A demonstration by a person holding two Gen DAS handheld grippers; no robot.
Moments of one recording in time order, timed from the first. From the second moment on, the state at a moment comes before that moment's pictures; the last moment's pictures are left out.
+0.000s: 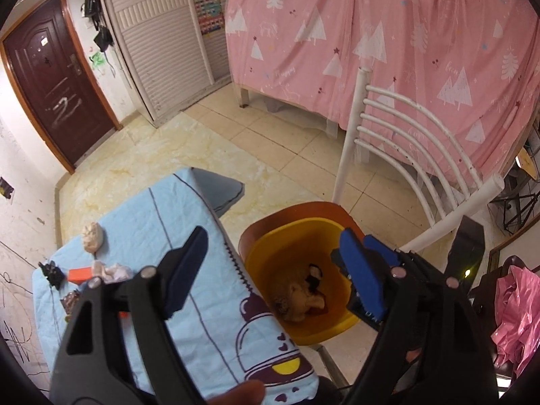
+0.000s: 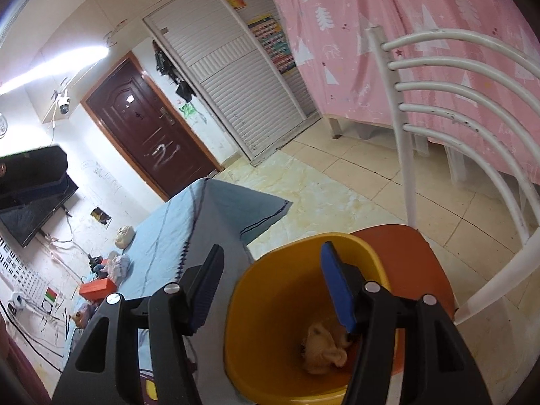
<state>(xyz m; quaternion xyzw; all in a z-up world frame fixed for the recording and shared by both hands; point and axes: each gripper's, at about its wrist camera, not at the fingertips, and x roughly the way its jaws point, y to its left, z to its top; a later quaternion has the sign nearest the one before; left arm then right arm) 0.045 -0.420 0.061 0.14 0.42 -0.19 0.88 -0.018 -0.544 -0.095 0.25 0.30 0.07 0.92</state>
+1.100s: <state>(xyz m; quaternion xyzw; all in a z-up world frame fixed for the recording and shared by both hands) 0.062 -0.122 0.113 0.05 0.37 -0.04 0.93 0.021 -0.318 -0.028 0.10 0.32 0.17 0.93</state>
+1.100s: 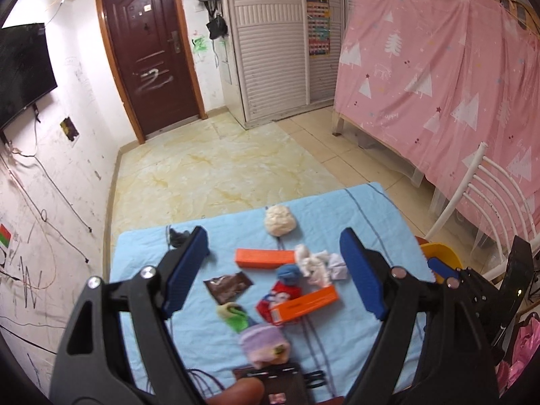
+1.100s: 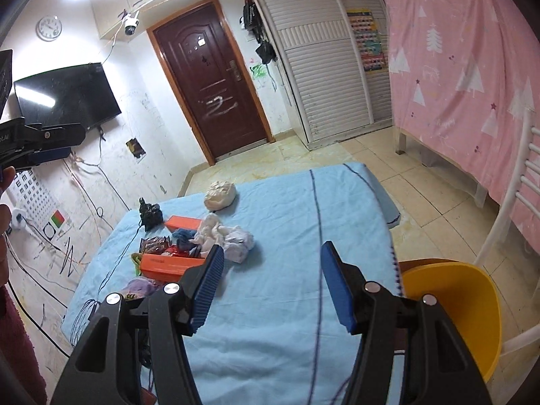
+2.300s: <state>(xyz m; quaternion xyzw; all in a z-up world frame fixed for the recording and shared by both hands) 0.199 0.029 -0.023 -0.05 0.50 0.02 0.86 0.164 -0.171 -0.041 -0.02 0.38 0.23 0.90</state>
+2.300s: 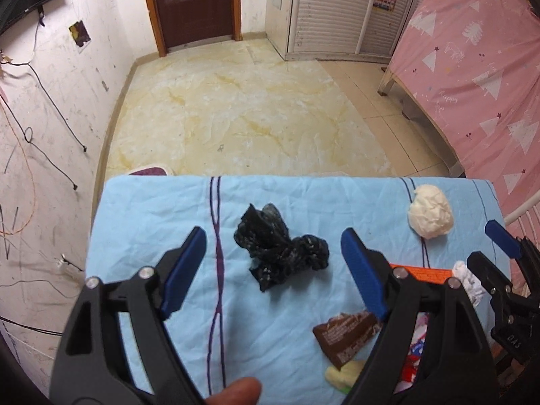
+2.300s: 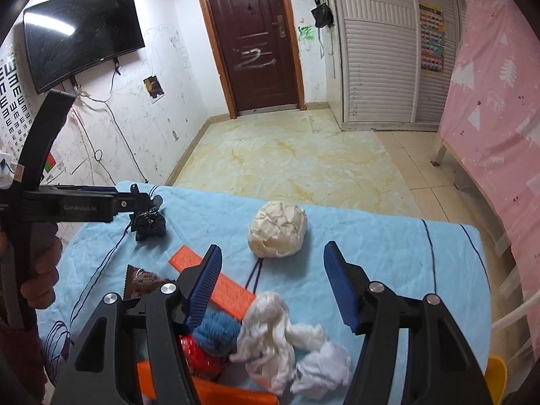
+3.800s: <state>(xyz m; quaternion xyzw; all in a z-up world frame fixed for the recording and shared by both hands) 0.148 0.001 0.003 -0.04 0.47 0.01 0.88 0.153 -0.183 -0.013 -0.02 0.38 0.23 0.90</state>
